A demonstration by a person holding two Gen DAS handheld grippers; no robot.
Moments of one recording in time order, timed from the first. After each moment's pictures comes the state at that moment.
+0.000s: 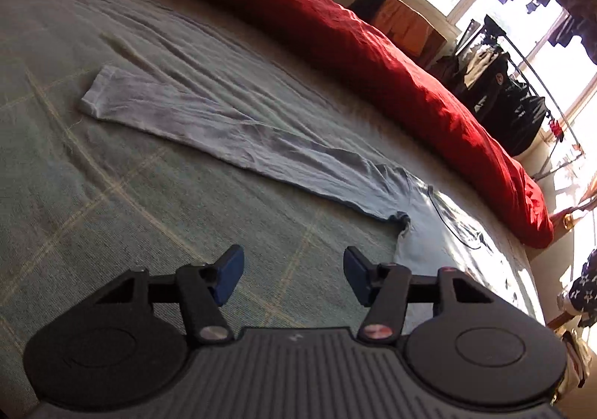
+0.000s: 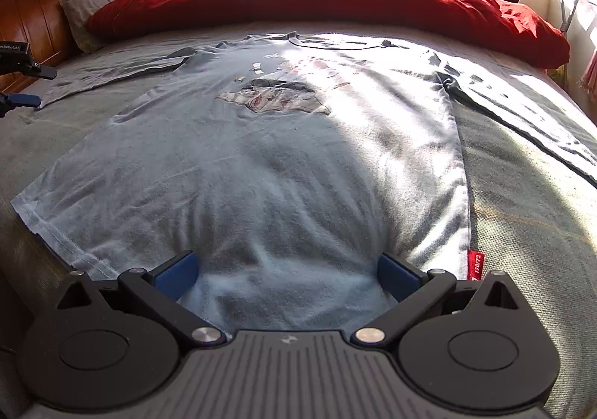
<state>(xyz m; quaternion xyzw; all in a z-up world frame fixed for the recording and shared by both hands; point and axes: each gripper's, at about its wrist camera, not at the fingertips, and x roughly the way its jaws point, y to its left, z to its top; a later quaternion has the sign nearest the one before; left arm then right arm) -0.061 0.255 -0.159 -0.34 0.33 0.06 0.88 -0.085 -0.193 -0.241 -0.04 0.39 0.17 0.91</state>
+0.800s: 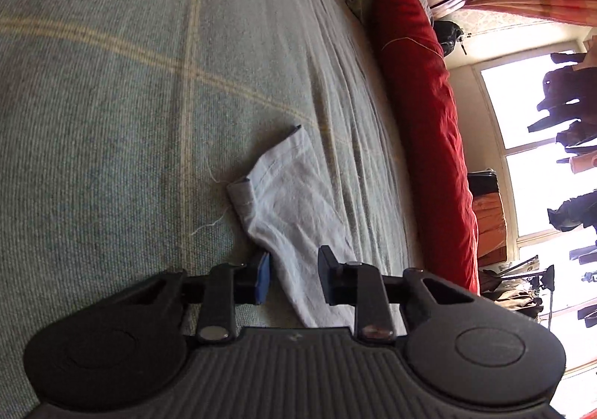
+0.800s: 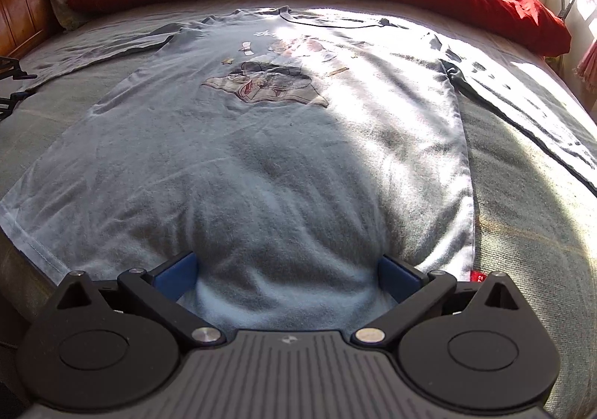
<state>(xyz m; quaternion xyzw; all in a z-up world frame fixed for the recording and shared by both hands) 0.002 0.387 -0.268 -0.61 0.19 0.21 0.74 -0.062 -0.178 -0.237 -0.05 0.43 0.14 0.89</state>
